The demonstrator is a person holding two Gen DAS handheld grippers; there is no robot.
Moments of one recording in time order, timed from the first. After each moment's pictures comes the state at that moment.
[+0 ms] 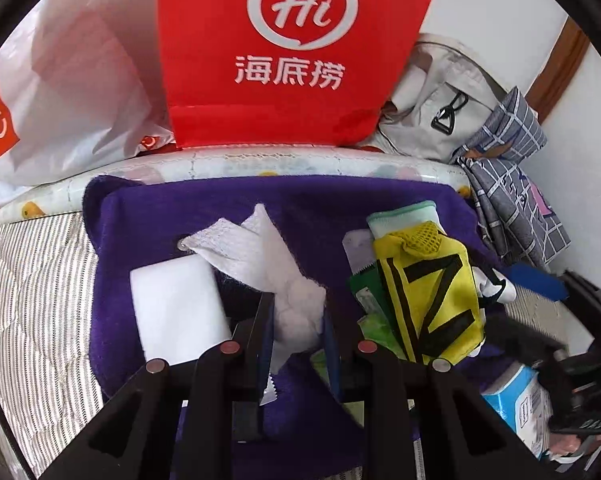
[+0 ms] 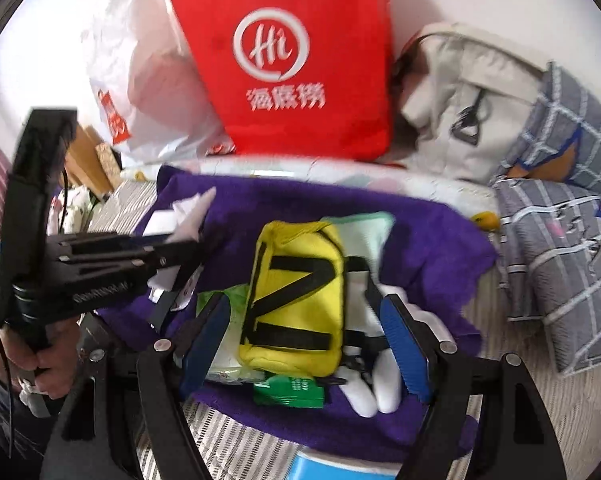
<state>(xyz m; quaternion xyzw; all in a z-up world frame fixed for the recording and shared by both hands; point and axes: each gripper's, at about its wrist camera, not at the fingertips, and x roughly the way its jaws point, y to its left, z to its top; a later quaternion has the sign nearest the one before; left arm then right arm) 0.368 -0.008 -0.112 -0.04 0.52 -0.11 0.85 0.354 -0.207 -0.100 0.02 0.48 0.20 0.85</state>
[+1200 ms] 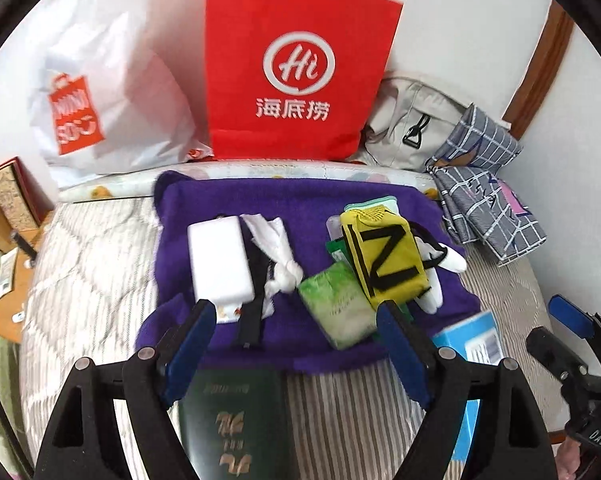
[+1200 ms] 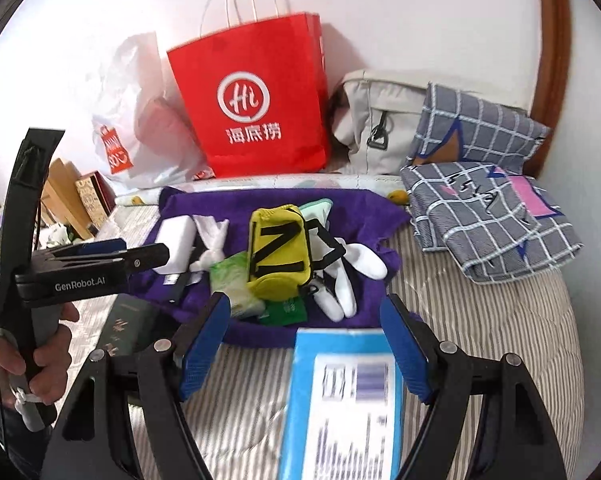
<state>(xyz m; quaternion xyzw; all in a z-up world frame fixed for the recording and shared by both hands) 0.268 0.001 -0.042 -0.04 0.47 -0.07 0.88 0.236 -0.238 -0.029 0.05 0.44 0.10 0.89</state>
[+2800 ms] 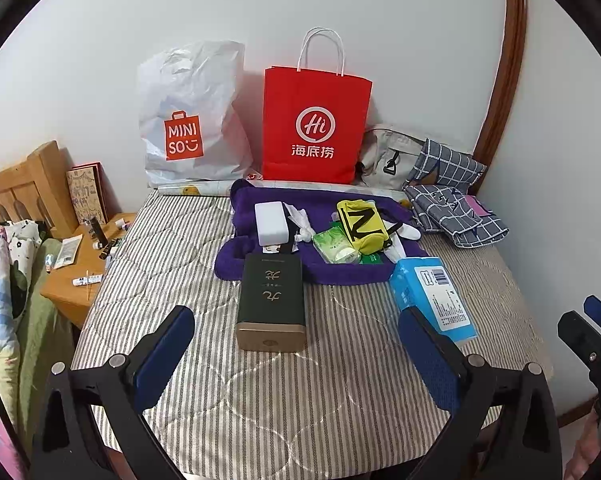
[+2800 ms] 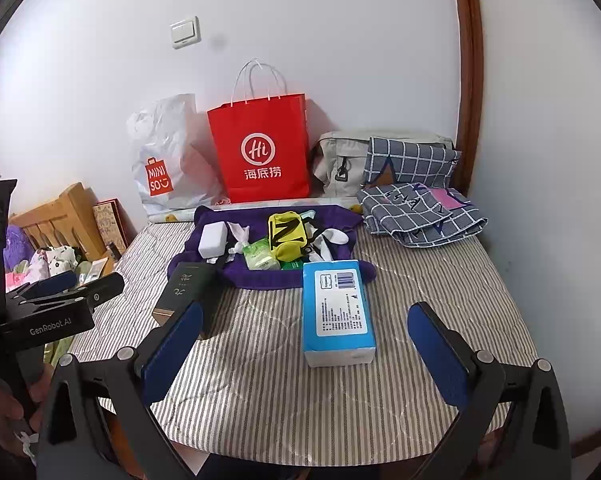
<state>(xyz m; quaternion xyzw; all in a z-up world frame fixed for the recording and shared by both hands) 0.060 0.018 0.031 -0.03 0.38 -0.02 0.93 0.040 -0.249 0.049 0.05 0.35 0.05 0.93</state>
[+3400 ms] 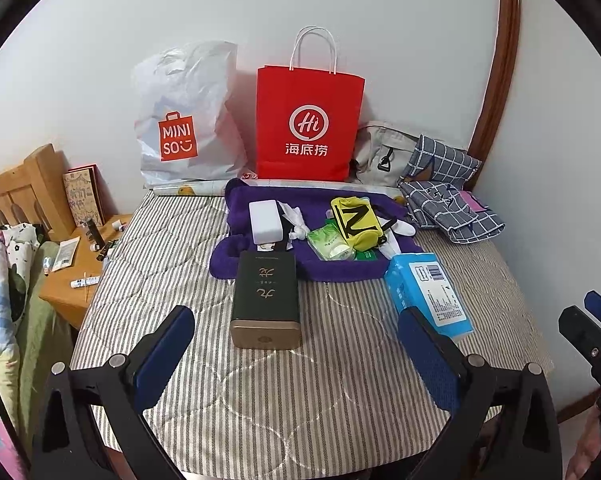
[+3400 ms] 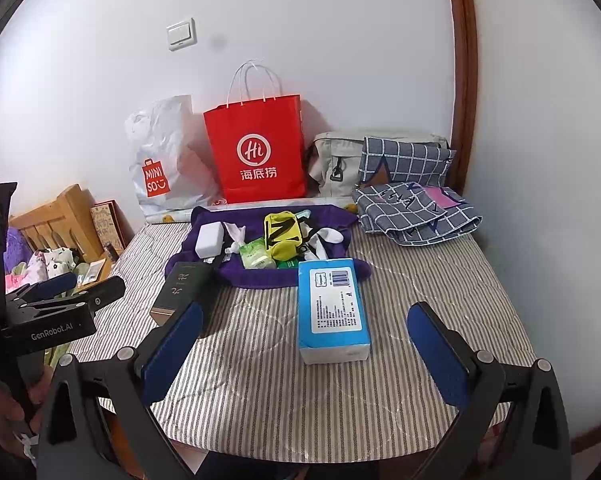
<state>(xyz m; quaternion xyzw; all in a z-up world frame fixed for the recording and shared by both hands) 0.058 0.013 0.031 -0.03 0.38 -0.03 0.92 0.035 -0.252 0.051 0.05 0.35 0.05 0.93</state>
